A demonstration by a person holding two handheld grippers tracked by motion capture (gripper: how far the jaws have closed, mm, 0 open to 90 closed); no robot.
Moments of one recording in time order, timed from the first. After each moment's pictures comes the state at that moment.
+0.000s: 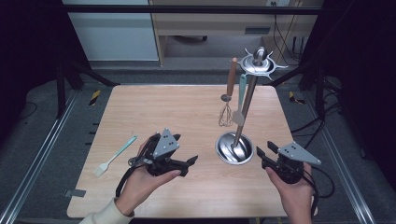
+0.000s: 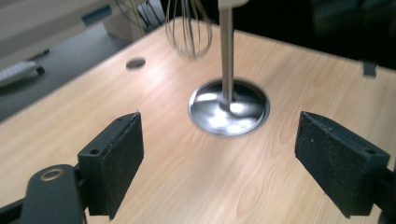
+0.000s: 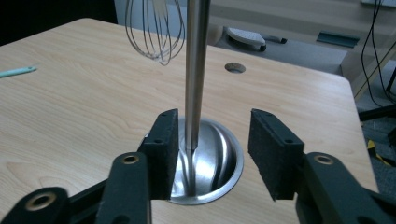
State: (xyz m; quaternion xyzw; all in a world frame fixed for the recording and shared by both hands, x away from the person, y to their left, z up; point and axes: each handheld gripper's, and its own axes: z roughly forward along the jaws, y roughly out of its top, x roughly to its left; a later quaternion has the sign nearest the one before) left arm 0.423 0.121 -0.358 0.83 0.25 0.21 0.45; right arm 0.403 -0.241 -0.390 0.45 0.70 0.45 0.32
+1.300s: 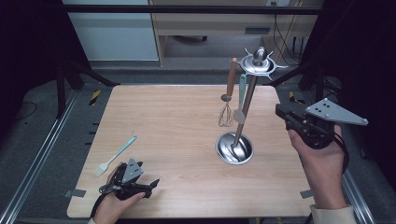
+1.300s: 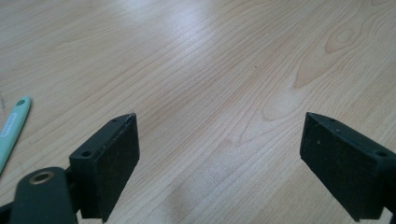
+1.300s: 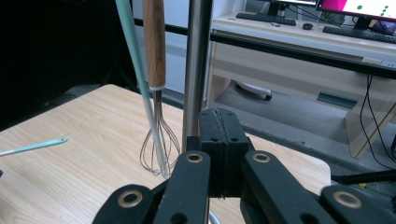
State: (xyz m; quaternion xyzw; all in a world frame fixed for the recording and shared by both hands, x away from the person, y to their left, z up) left arm 0.407 0.224 -0.472 0.84 0.33 0.22 0.38; right arm 0.417 -0.252 -0.256 0.40 0.68 0.51 0.34
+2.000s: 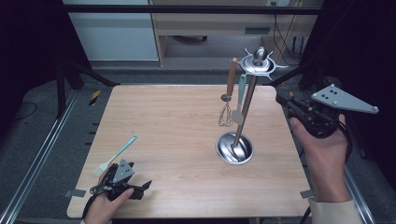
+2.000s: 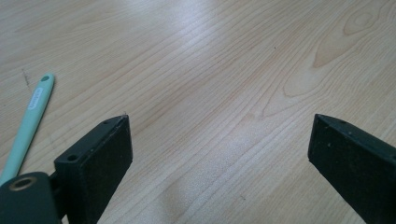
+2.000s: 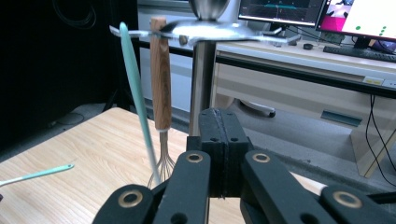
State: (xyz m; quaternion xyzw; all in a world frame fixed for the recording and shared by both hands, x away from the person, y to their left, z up) left arm 0.407 0.247 -0.475 0.84 0.34 0.22 0.37; right arm 0.423 -0.247 -0.227 0.38 0.66 0.54 0.35
